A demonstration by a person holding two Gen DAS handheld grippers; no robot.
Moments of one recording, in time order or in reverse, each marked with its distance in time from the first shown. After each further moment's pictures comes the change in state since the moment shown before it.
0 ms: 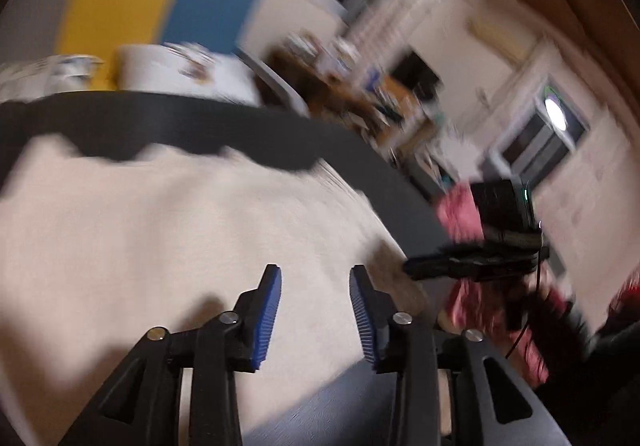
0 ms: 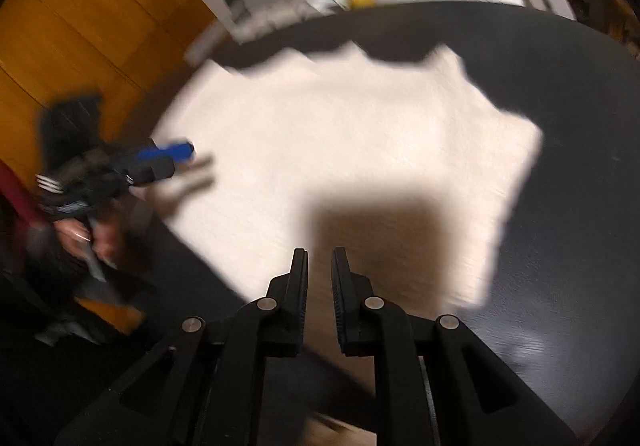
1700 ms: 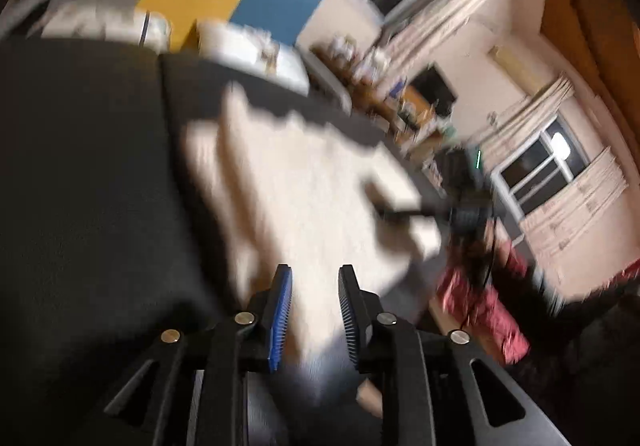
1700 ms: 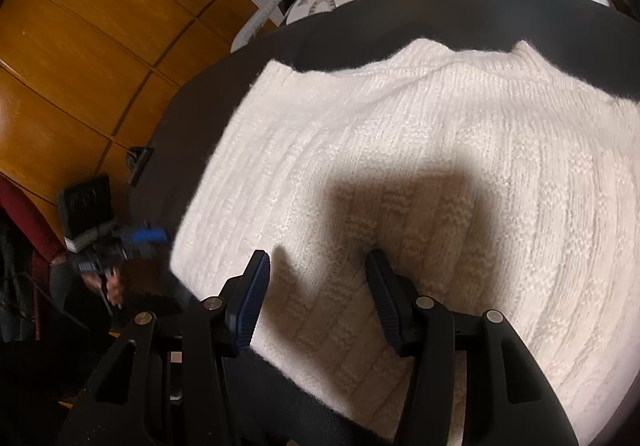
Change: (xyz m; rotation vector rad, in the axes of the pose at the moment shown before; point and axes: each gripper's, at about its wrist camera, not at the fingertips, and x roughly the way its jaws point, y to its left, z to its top) left arm -0.088 0.089 -0.014 -0.065 0.052 -0.084; right arm 0.112 0.073 0.034 -0.001 0.081 0.068
